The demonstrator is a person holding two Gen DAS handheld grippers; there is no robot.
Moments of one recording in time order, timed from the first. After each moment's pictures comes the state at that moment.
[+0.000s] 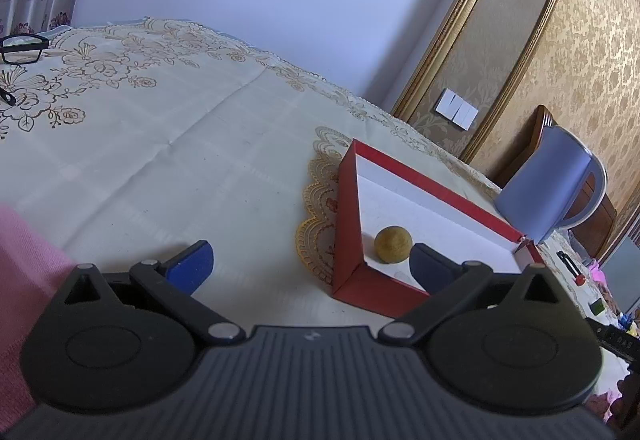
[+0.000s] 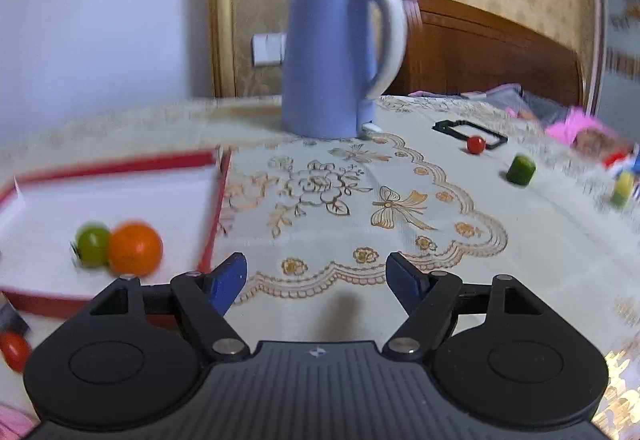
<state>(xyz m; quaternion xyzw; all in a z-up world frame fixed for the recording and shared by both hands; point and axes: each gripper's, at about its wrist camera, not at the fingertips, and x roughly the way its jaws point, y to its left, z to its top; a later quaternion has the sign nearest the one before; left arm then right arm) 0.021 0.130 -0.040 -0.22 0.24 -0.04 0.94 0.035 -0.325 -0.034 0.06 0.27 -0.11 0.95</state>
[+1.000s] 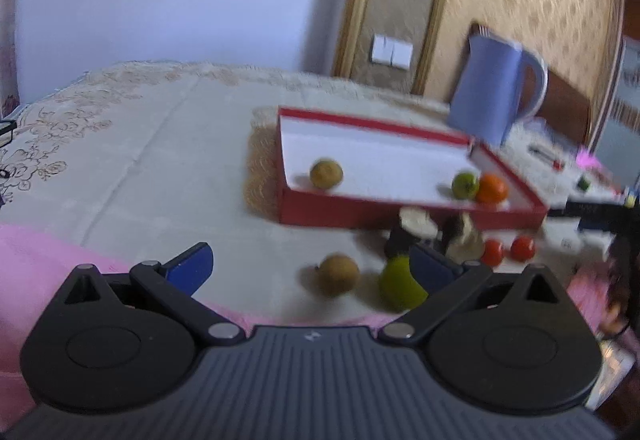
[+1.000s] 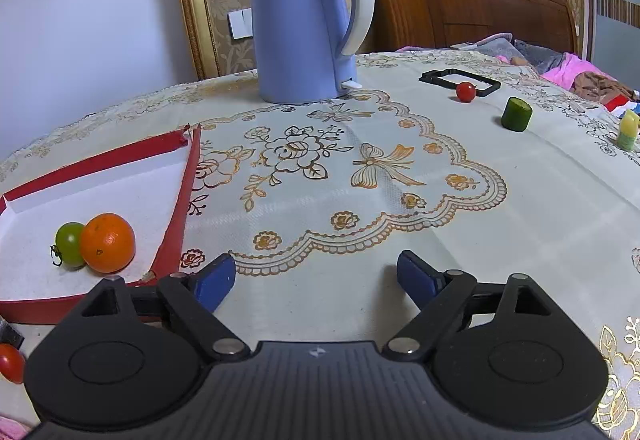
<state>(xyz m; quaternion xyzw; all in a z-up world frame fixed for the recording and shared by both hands) -0.039 0.084 -0.028 -0.05 0.26 -0.10 0.96 0.041 -0.349 -0.051 0.10 0.32 -0.11 0.93</state>
